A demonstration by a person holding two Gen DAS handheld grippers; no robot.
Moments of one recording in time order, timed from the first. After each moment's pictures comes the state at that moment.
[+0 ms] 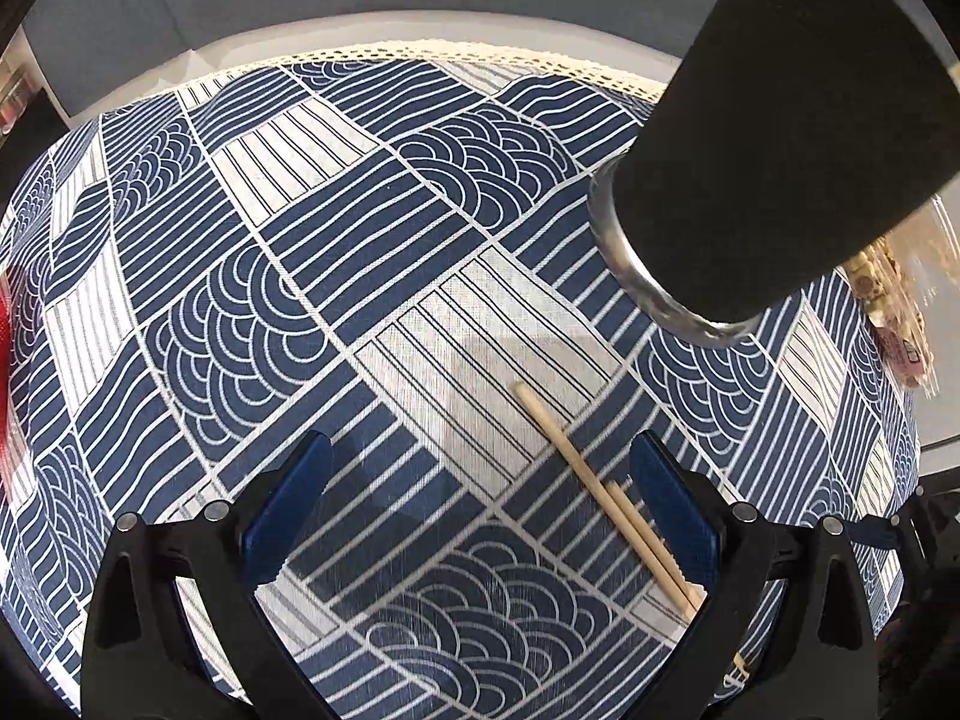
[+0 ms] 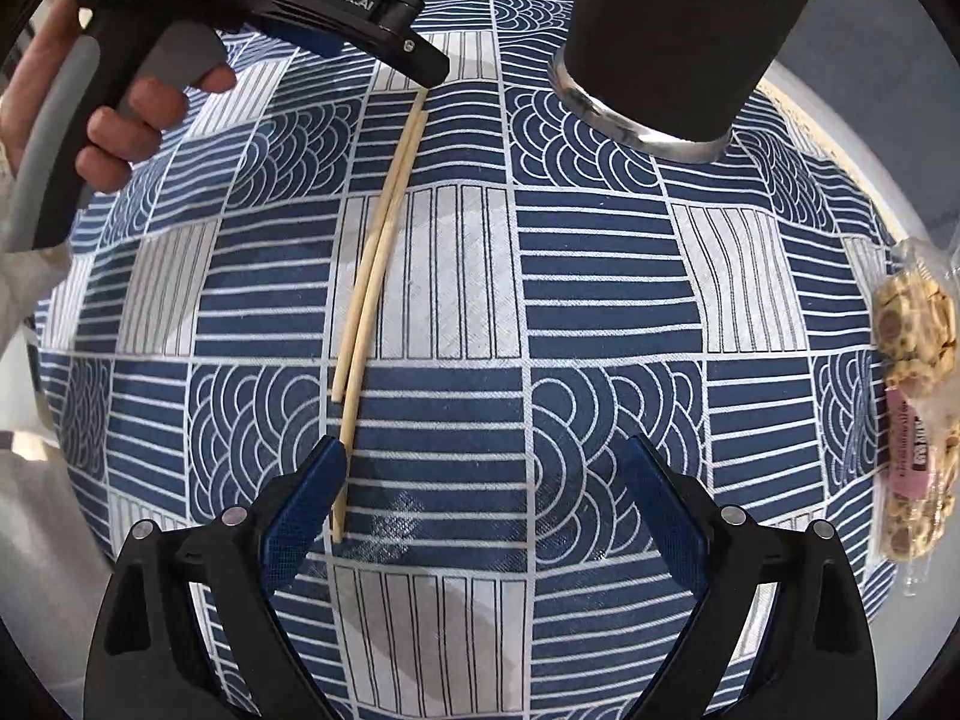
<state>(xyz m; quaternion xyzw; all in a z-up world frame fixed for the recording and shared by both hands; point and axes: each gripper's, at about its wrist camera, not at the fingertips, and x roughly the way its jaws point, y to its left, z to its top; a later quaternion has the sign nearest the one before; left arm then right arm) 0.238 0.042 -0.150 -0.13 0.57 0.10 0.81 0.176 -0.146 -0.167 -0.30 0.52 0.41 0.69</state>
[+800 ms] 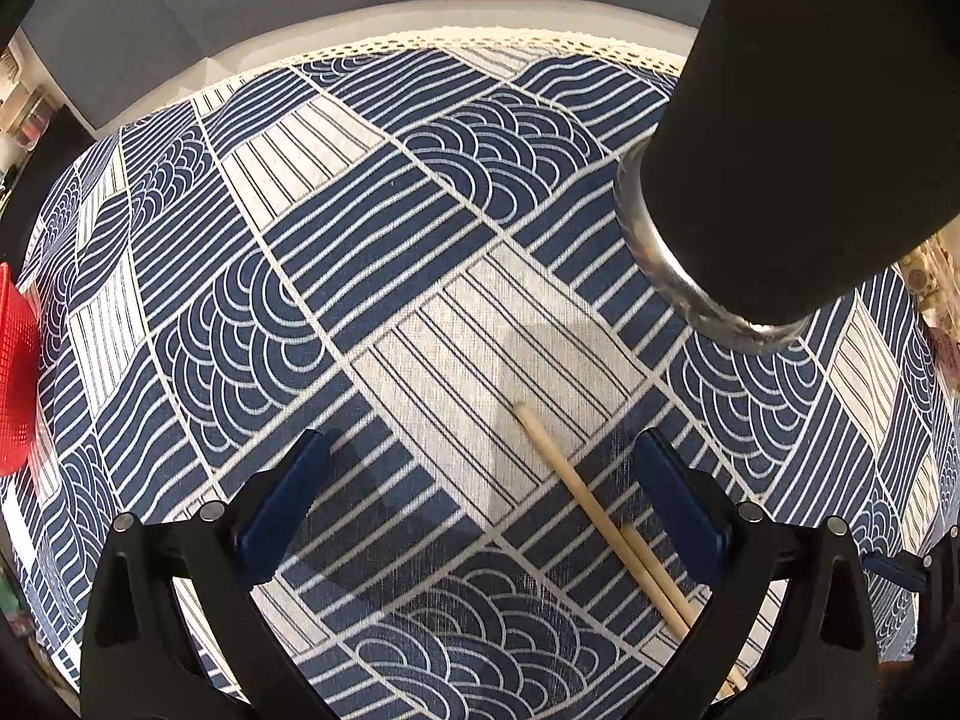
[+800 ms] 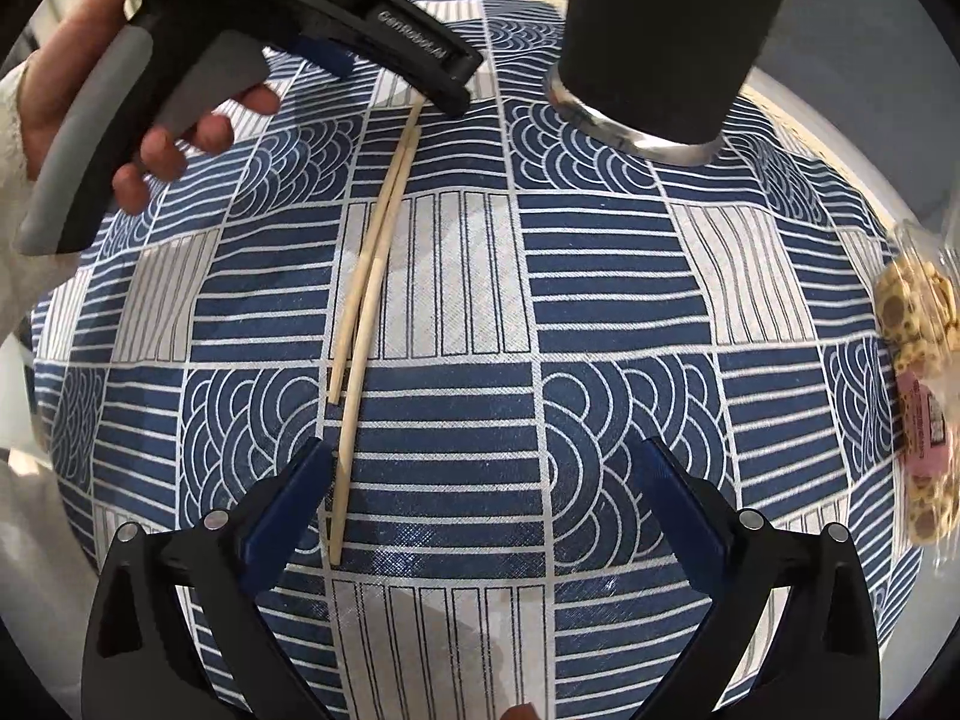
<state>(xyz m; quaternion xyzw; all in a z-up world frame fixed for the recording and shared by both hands) 0.254 0.026 -0.164 -0.08 0.58 0.15 0.79 0.161 -0.166 -0.176 -0.27 0.49 0.41 0.72</state>
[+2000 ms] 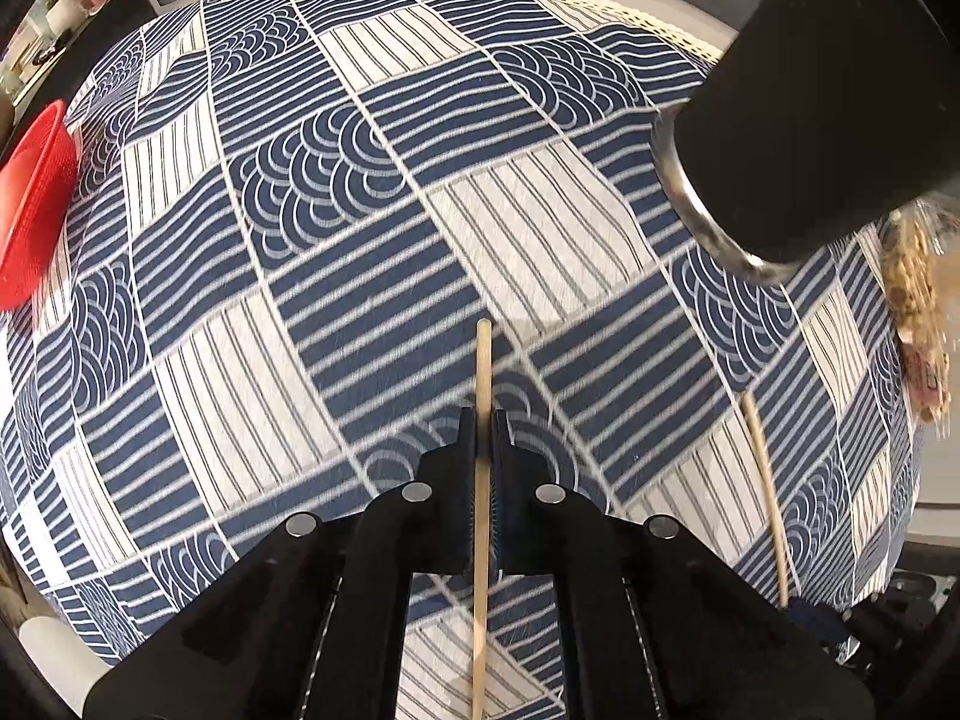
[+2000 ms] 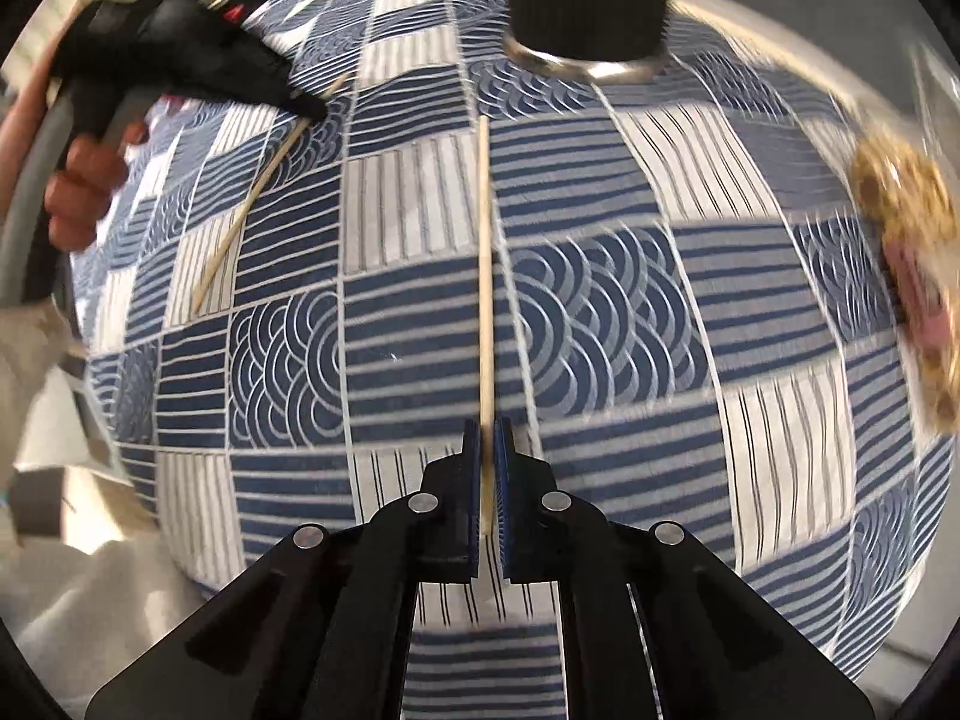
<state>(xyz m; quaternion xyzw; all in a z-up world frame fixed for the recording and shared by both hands) 0.149 0.018 -0.156 -0.19 0.60 0.19 0.75 0.181 -0.211 -0.166 -0.20 0.57 0.41 0.69</state>
